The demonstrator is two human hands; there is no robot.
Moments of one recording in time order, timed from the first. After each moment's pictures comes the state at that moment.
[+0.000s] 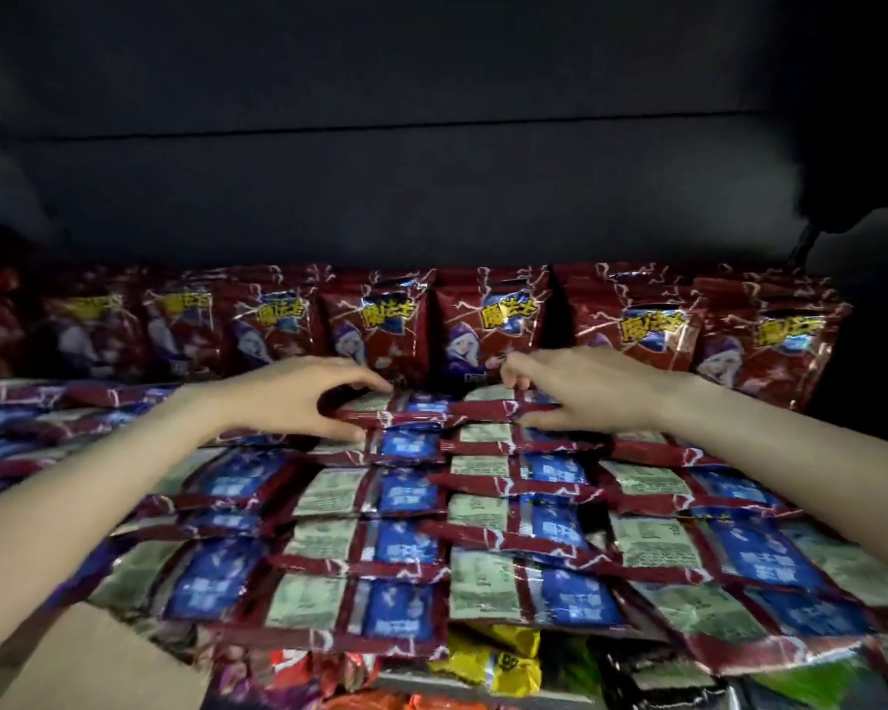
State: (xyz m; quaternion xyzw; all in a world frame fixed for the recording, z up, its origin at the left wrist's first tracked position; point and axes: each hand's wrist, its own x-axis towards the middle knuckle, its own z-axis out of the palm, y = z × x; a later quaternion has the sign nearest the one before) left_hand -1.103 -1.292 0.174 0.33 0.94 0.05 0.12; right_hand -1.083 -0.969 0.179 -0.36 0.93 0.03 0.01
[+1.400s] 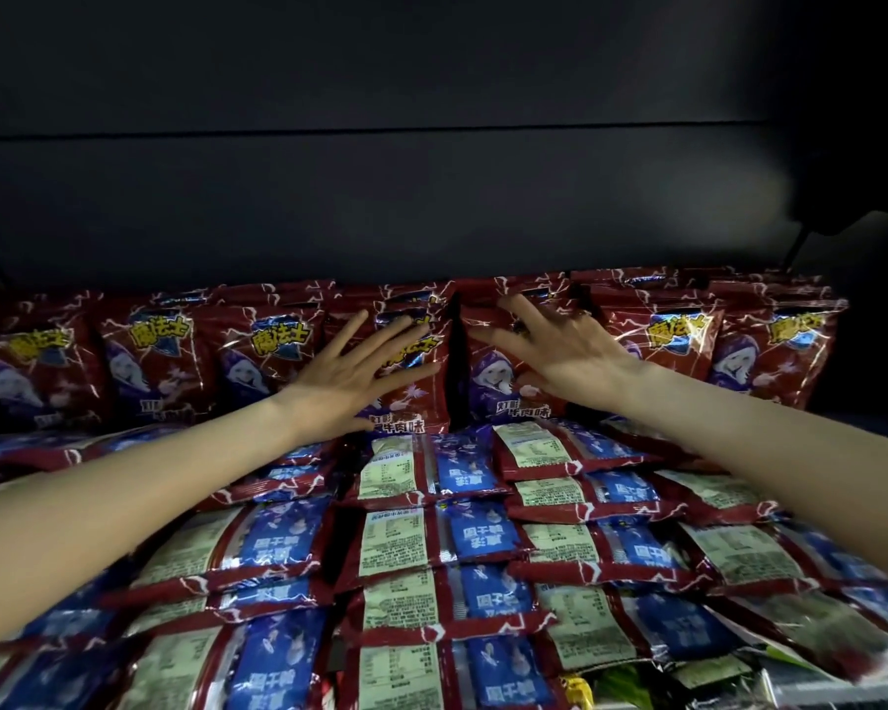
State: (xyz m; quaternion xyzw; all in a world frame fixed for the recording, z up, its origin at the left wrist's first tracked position) left_hand -1.182 -1.309 0.127 0.42 0.85 -0.25 -0.20; right_hand -1.128 -1.025 0.169 -0.29 0.92 0.15 -0.20
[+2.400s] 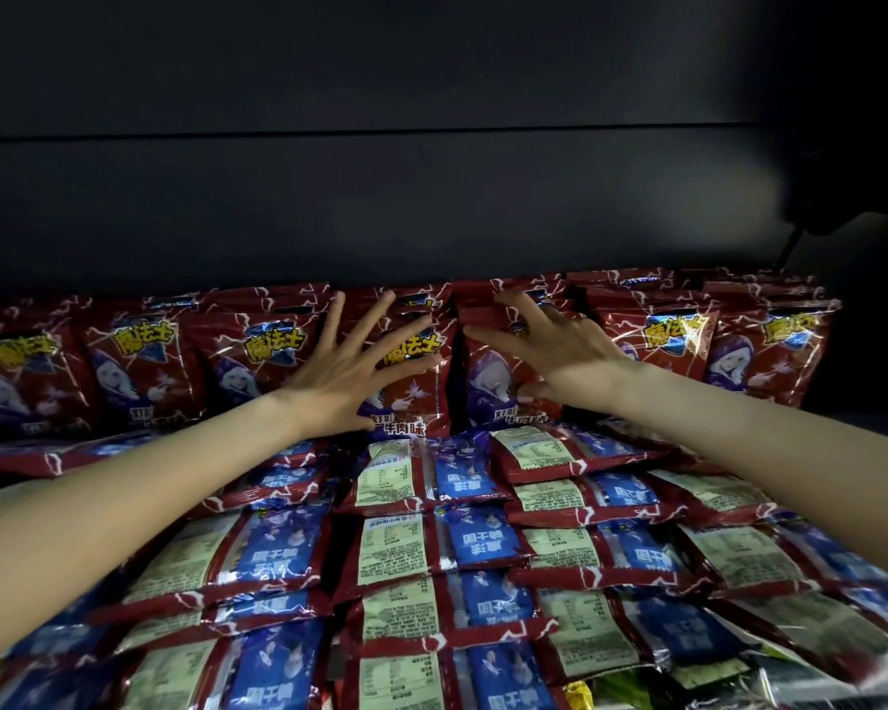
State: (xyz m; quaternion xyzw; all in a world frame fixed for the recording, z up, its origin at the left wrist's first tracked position) left_hand -1.185 -1.299 0.139 0.39 0.88 -0.24 -0.16; right_hand -1.139 -1.020 0.162 -0.25 0.95 0.14 -0.16
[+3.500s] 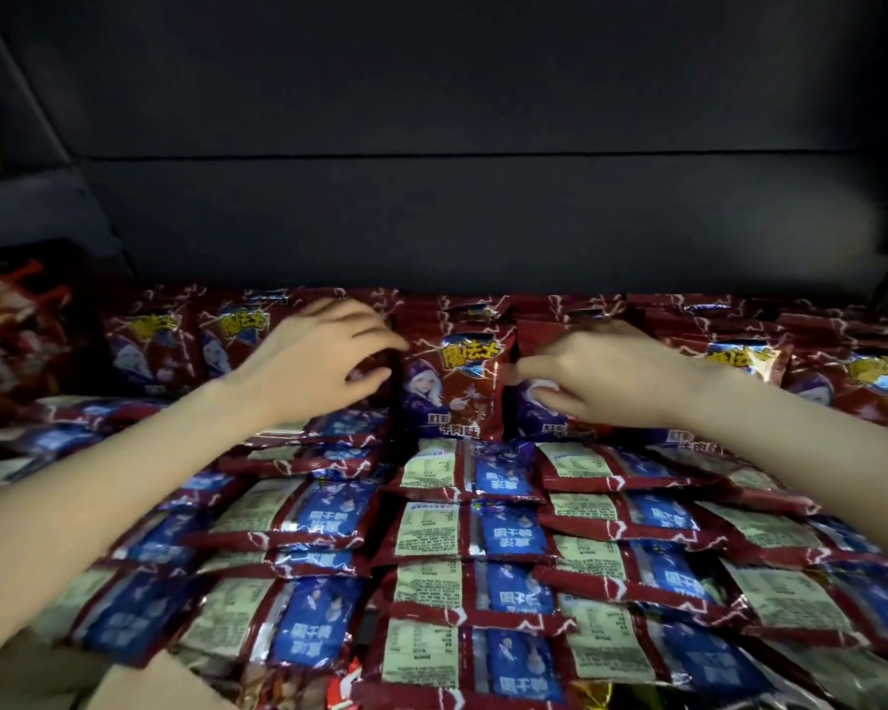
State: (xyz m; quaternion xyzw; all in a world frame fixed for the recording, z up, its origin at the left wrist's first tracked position) left_hand -1.120 -1.344 0.204 0.38 0.89 -0.05 -0.26; right_hand -1.090 -1.050 0.224 -0.37 0.92 0.13 -0.08
